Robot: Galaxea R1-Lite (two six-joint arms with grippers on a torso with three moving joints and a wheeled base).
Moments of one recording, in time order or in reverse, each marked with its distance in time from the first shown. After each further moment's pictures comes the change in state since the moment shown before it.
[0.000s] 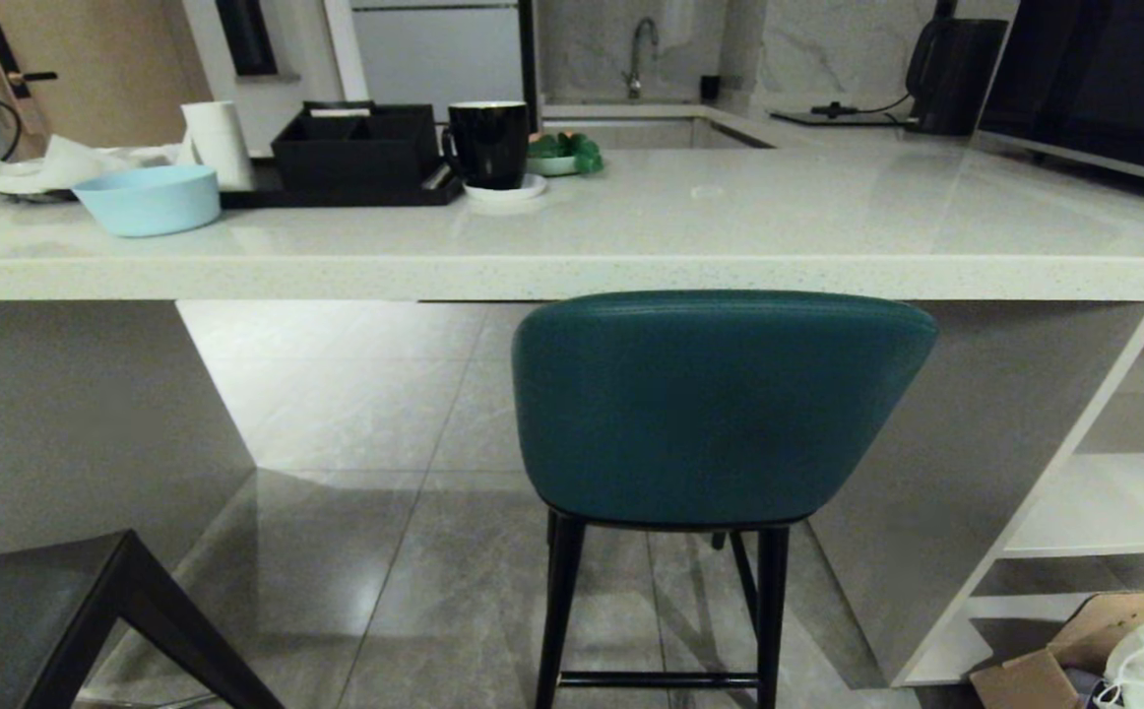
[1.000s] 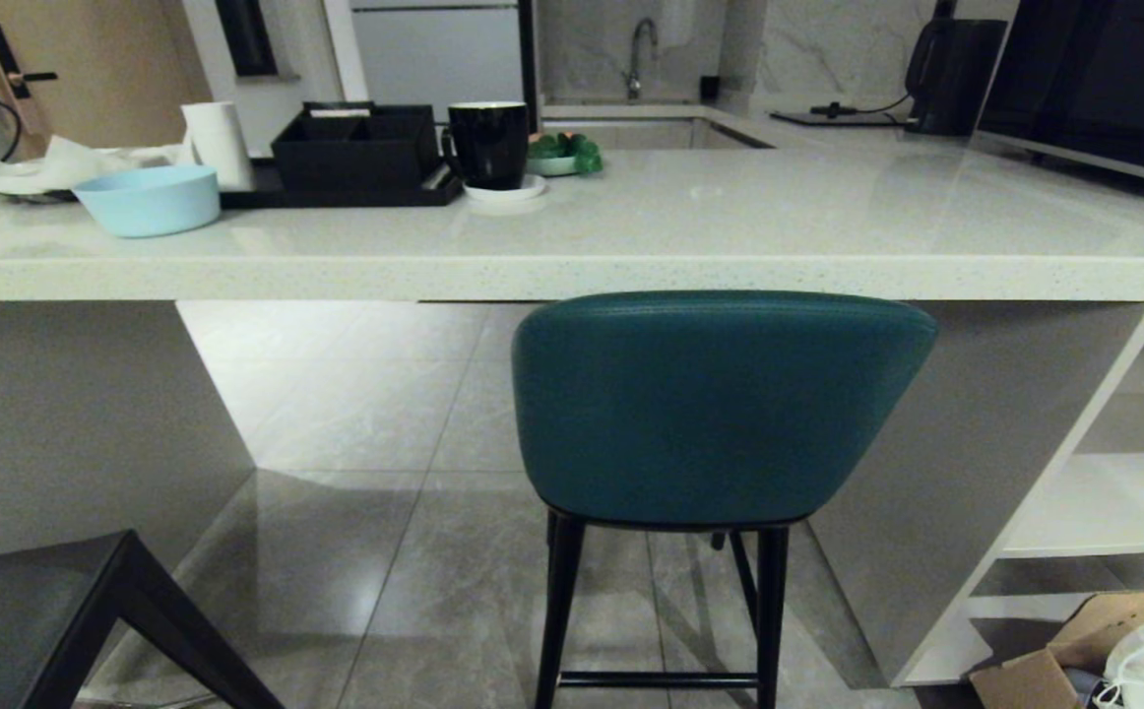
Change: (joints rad) left arm -0.009 -0.534 0.000 0.733 -0.394 -0.078; right arm -0.051 -0.380 0.002 0.493 0.086 -0.089
